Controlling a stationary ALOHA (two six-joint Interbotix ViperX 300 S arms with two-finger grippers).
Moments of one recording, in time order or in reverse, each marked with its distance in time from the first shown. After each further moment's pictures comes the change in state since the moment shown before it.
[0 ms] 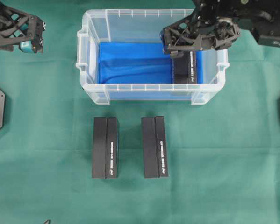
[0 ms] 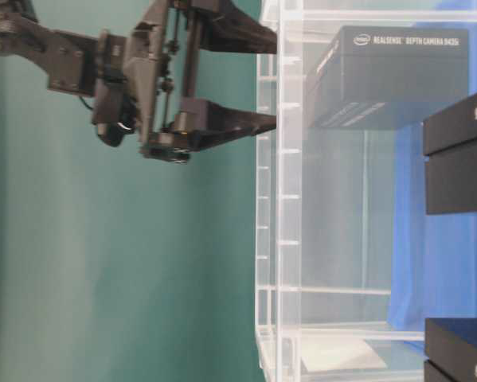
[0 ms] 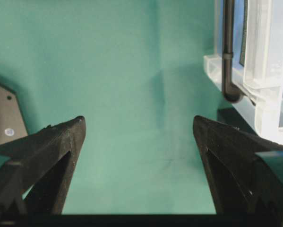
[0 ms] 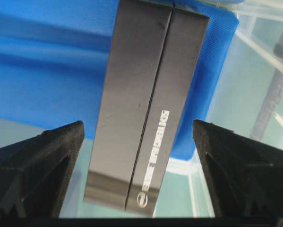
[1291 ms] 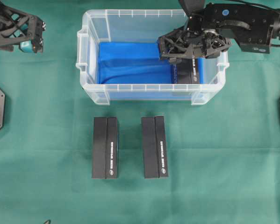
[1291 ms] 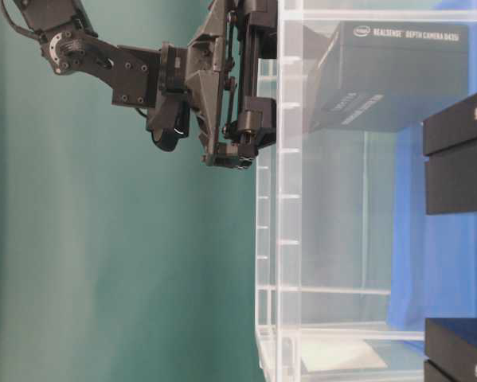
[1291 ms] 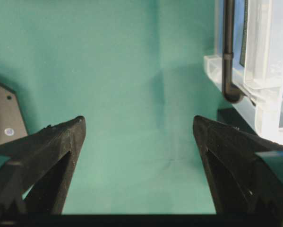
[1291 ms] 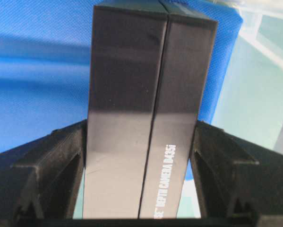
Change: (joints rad) left arm -0.002 0.000 -0.002 0.000 0.000 -0.003; right arm -0.006 0.080 0.040 0.011 -0.061 0.048
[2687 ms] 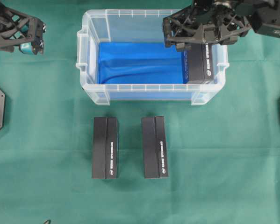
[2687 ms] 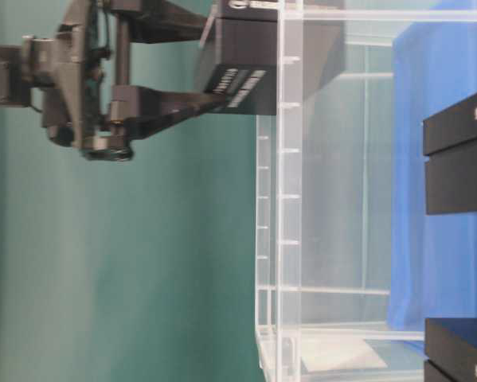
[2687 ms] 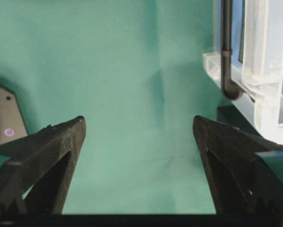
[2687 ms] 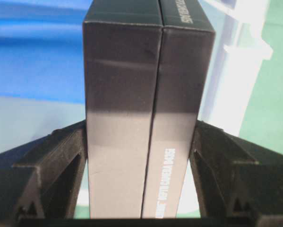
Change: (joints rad) left arm -0.012 0.000 0.000 0.000 -0.002 0.008; right arm 0.034 -0.063 -0.296 -0.002 0.448 0.021
